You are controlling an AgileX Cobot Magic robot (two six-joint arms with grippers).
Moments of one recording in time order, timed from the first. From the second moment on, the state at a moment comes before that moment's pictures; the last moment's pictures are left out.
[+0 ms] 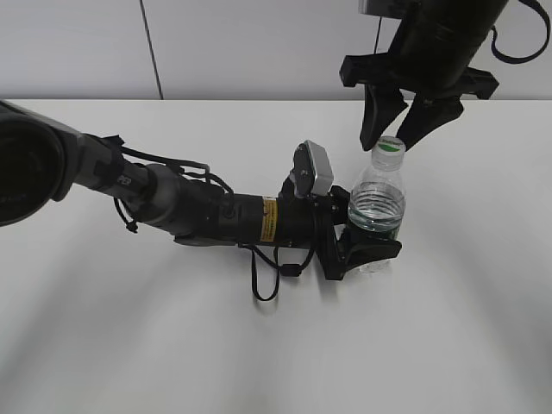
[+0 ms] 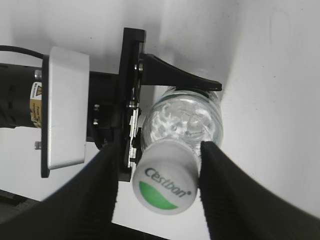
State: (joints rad) left arm -0.62 2.51 -1.46 1.11 -1.09 -0.57; right arm 0.36 1.89 -1.62 0.24 1.21 0.09
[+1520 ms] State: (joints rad) left arm -0.62 2.51 -1.46 1.11 -1.09 -0.57; right arm 0.36 1.85 -1.63 0.24 1.22 0.07
